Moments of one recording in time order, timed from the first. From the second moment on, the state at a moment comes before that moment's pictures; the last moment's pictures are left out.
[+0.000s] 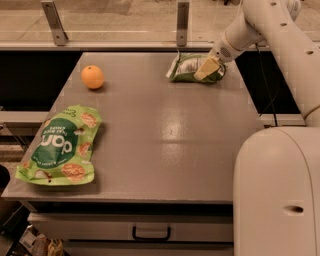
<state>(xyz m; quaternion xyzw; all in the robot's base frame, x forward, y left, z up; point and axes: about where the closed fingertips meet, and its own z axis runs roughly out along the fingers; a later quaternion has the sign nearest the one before) 0.795 -0.170 0.856 -0.49 0.81 0.04 0.32</state>
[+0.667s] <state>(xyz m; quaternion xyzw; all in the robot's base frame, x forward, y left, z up) 0.796 -0.166 0.850 -0.49 0.81 0.05 0.31</state>
